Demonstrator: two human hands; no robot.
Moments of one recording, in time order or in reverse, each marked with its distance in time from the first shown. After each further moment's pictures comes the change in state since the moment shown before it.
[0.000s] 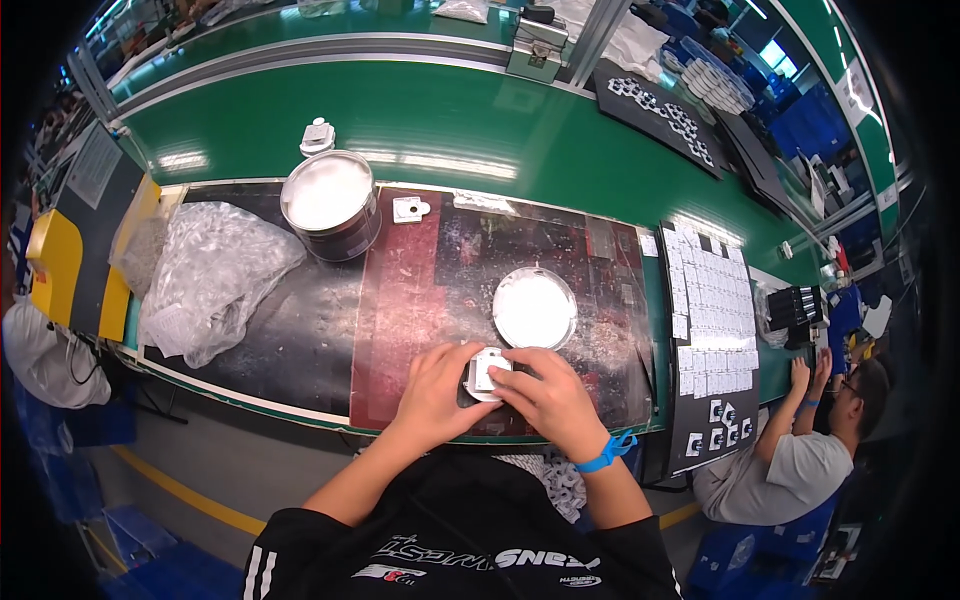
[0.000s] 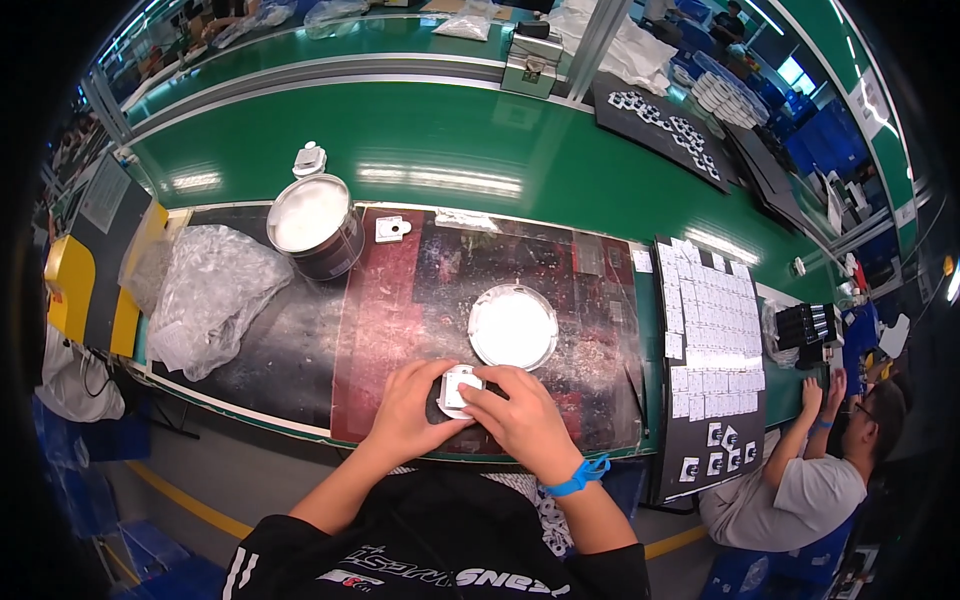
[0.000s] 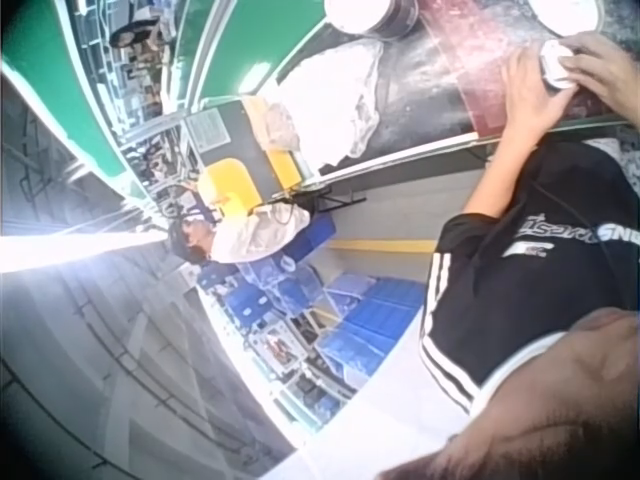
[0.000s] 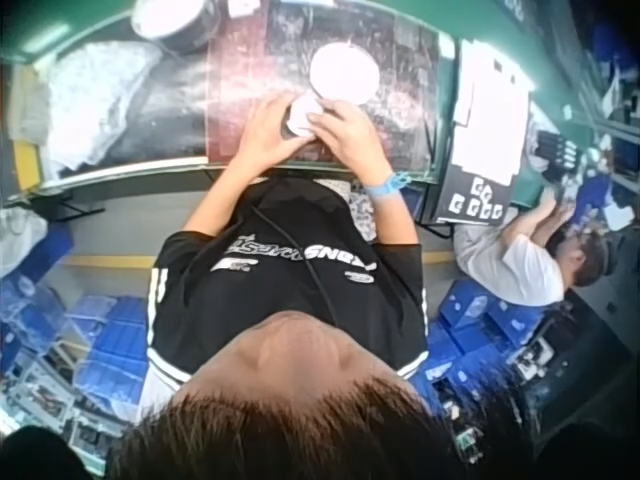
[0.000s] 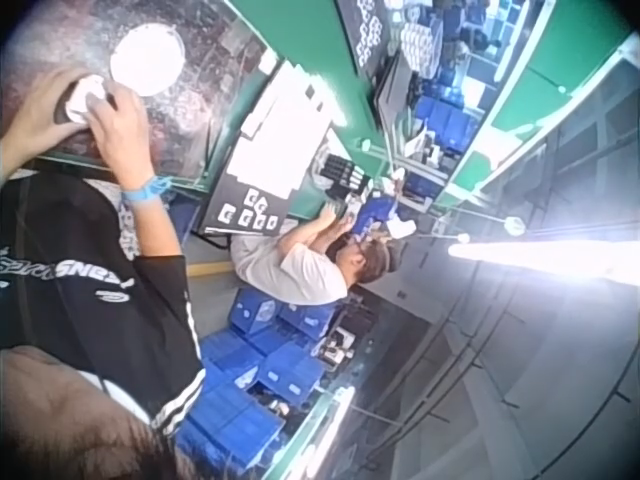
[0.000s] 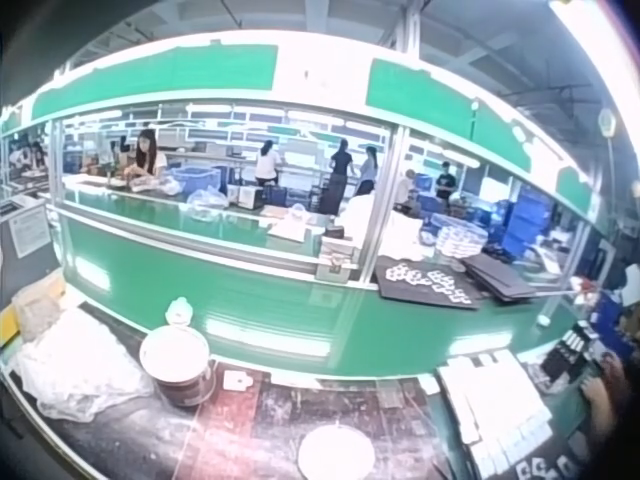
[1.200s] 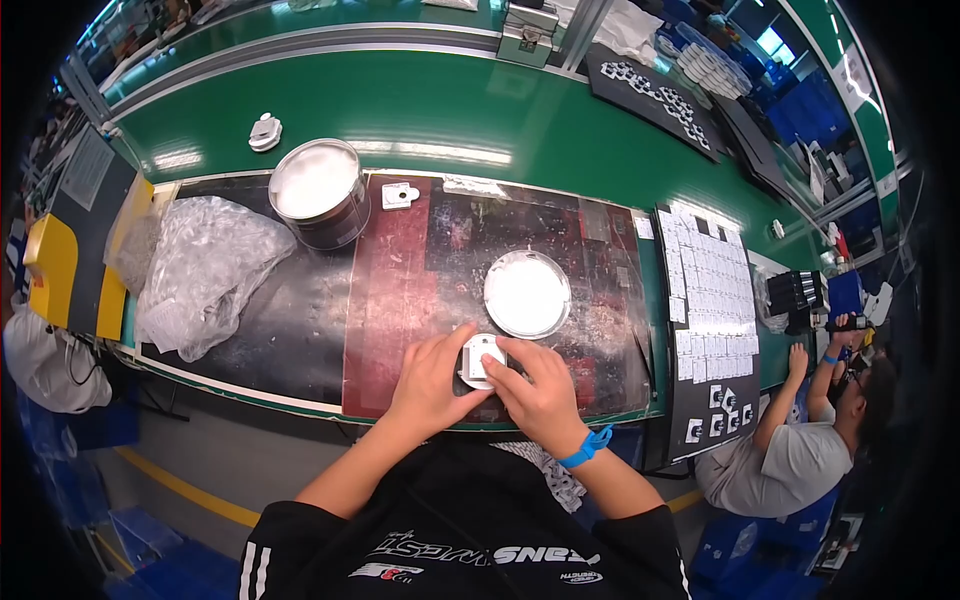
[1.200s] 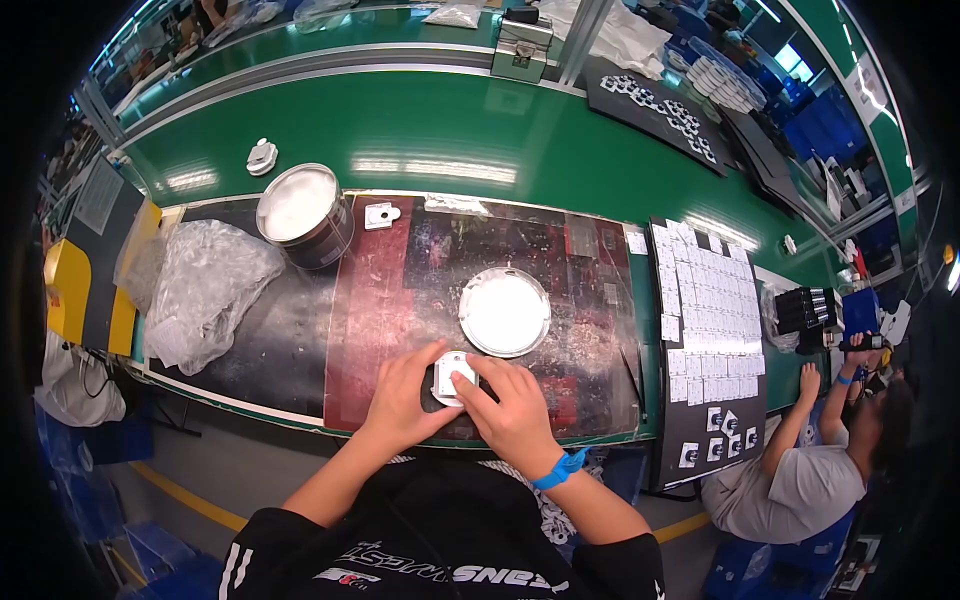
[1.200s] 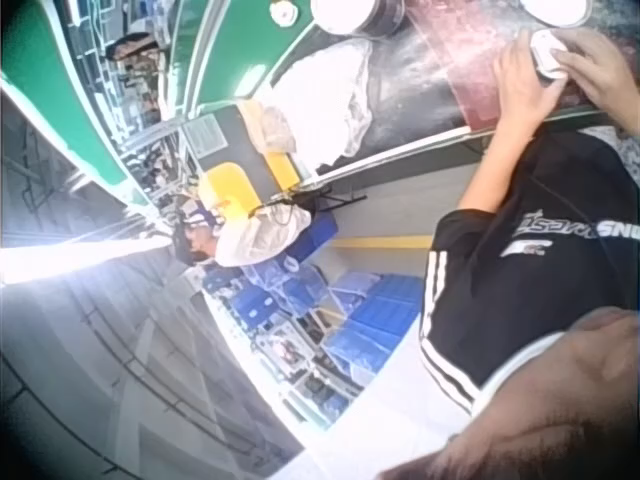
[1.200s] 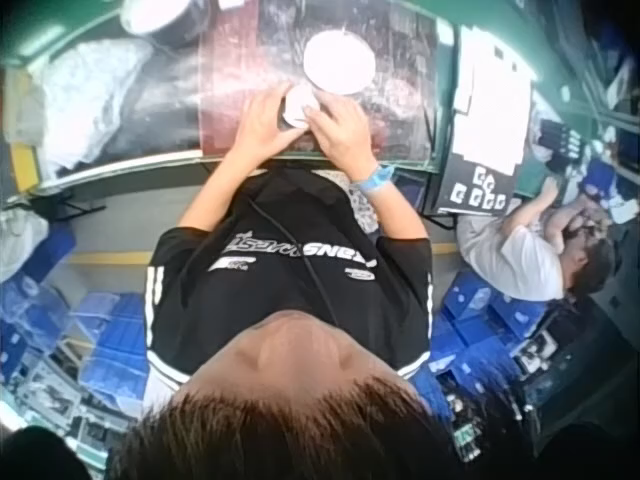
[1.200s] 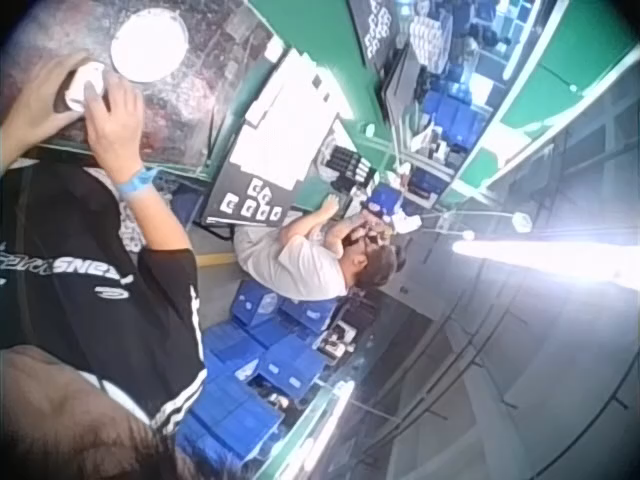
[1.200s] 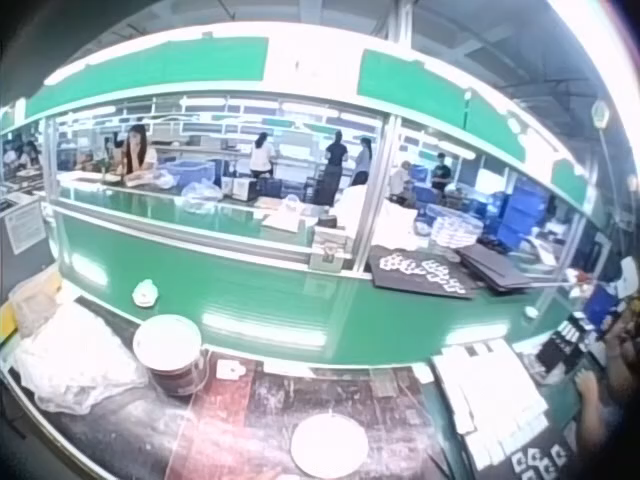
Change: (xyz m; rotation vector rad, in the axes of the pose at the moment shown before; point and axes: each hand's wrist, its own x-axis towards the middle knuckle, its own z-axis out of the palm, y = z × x) left_hand -0.001 0.000 0.007 0.067 0.032 0.081; right_hand -0.022 0.005 0.024 -0.155 0.142 -0.089
